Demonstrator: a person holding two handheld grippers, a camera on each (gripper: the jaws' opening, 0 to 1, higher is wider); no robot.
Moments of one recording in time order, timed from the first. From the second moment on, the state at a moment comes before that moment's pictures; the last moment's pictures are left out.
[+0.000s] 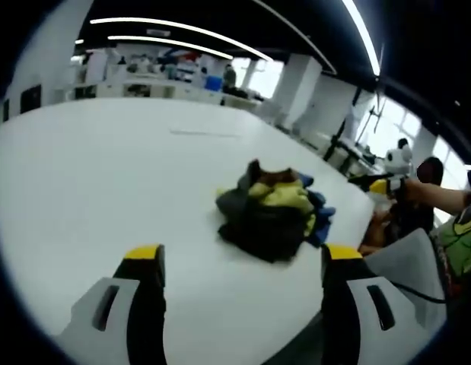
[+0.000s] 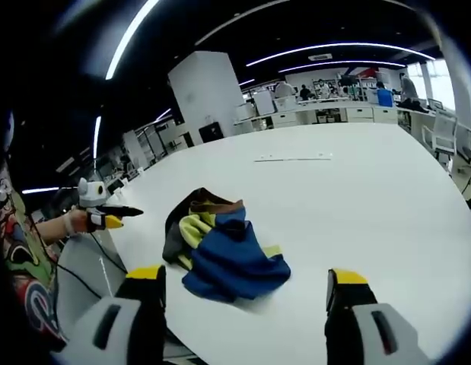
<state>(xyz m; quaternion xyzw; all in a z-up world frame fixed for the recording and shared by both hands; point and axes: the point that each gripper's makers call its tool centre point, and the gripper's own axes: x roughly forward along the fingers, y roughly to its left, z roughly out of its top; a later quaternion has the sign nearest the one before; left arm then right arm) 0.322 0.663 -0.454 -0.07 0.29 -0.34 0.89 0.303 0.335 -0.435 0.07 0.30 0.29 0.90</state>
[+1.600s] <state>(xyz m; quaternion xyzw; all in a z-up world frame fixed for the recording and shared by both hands) 0.322 0.652 -0.451 -0.07 0.29 -0.34 0.89 0.302 0.327 -0.444 0.07 0.31 0.29 0.90</state>
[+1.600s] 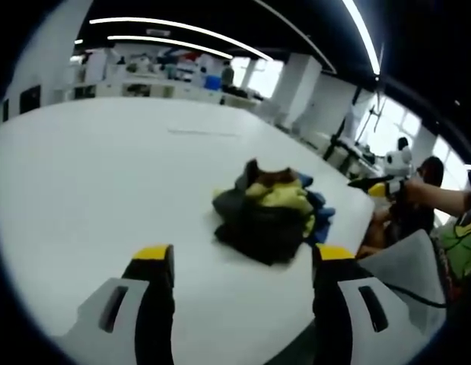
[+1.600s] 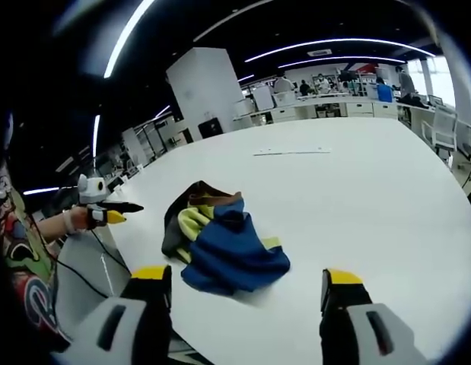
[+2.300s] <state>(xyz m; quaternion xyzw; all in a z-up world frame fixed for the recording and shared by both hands) 0.335 0.651 -0.452 -0.07 0.29 -0.34 0.89 0.307 0.322 -0.448 0.07 0.32 0.29 0.90</state>
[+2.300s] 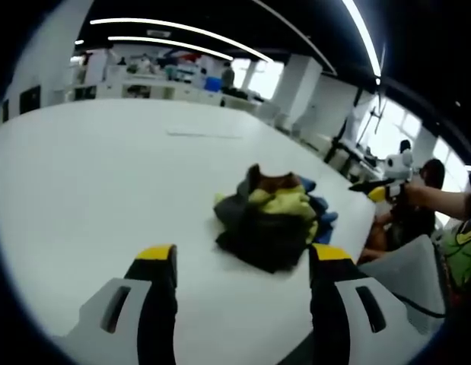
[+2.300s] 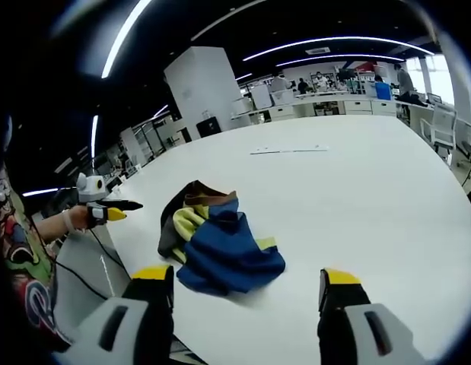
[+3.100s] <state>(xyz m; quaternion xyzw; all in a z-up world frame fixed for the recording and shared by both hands) 0.355 0.649 -0.456 -0.05 0.30 -0.35 0.89 0.326 0.325 -0.450 0.08 0.31 0.29 0.90</state>
